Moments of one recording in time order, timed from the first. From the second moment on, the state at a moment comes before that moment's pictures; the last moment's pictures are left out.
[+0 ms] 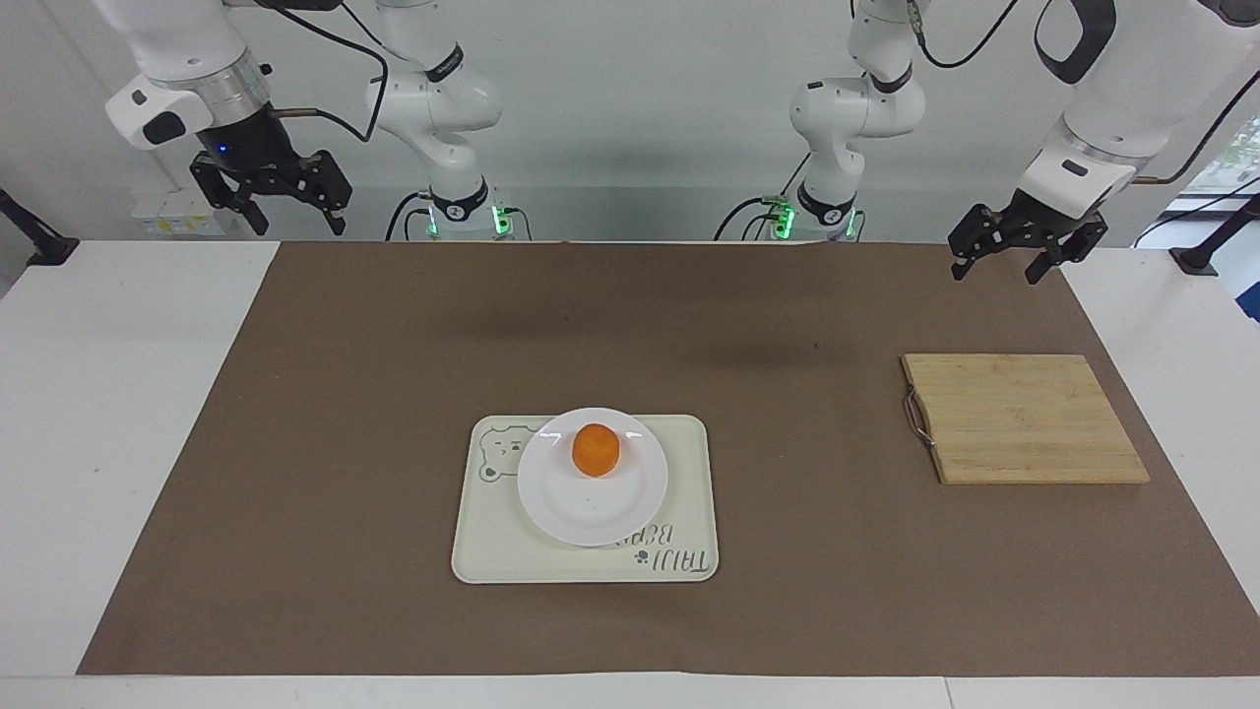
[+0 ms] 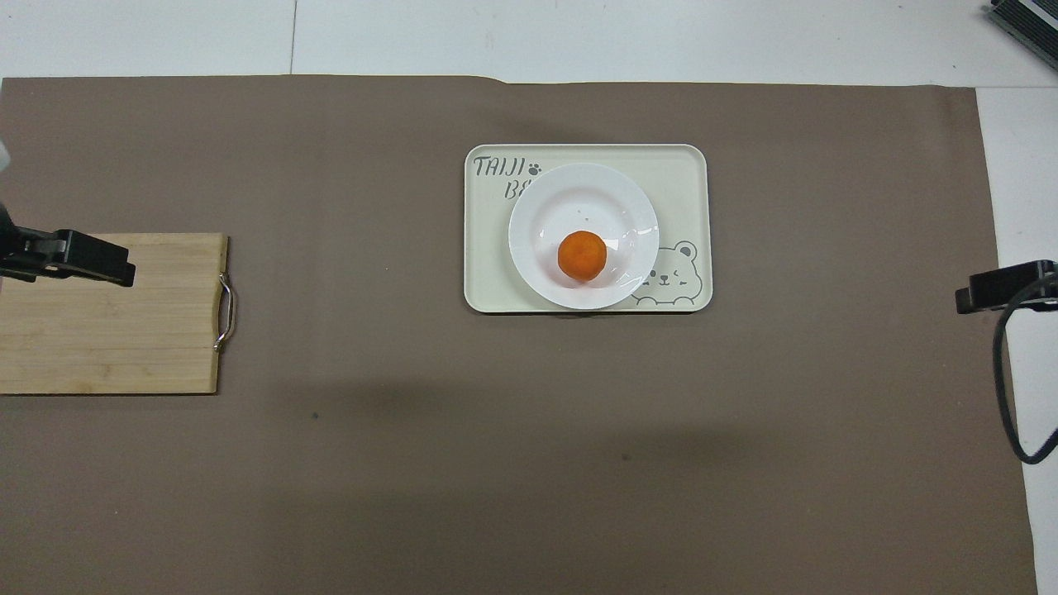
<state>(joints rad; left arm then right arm) -0.04 0.02 -0.02 -1.54 -0.02 1.53 0.06 0.06 -0.08 -0.11 -1.57 0.01 1.48 -0.02</state>
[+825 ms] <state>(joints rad) -0.04 0.02 -0.02 -1.54 -0.02 1.53 0.06 0.07 -0.13 -0.11 -1.65 -0.03 1.54 -0.02</state>
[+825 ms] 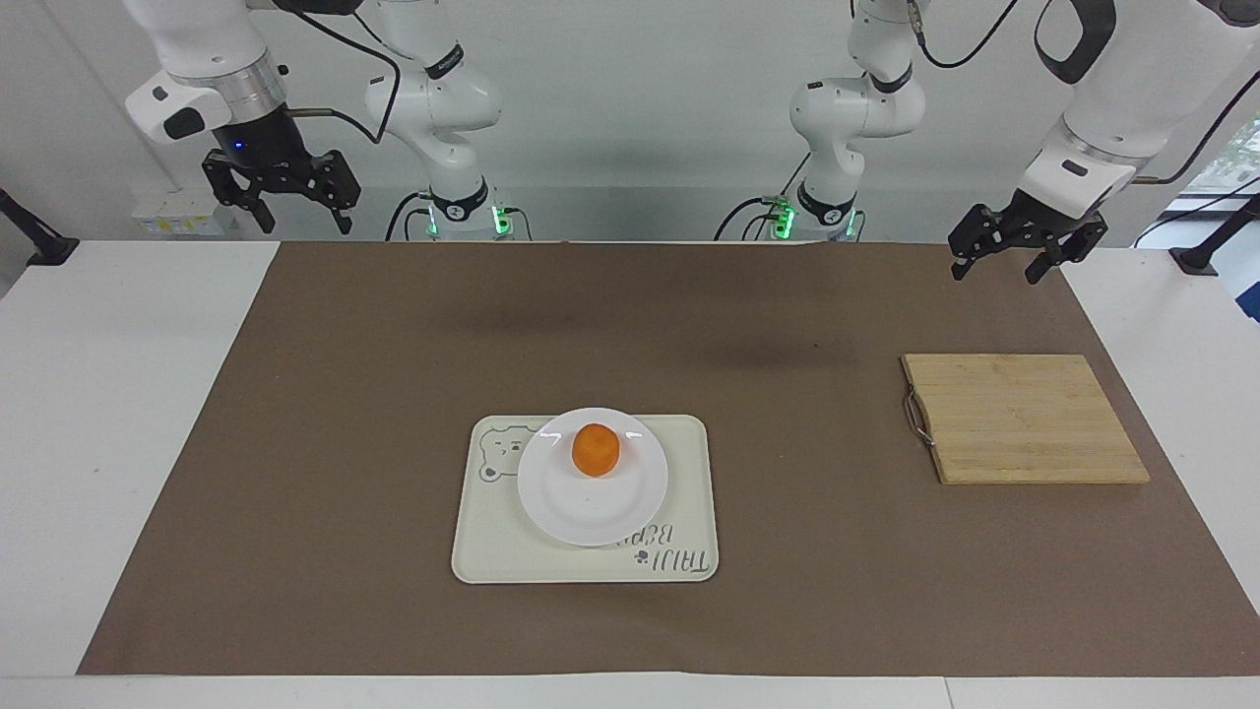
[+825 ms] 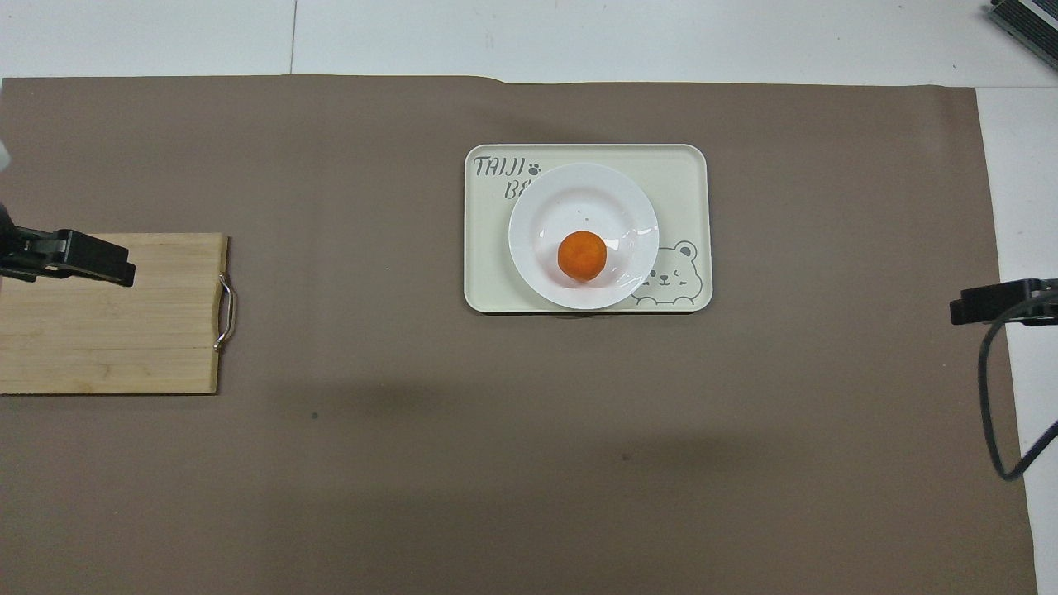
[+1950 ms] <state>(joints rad) -0.04 0.02 -0.02 -1.54 -0.02 1.53 0.06 0.07 -0.12 -0.11 -1.61 -0.03 1.52 -0.02</state>
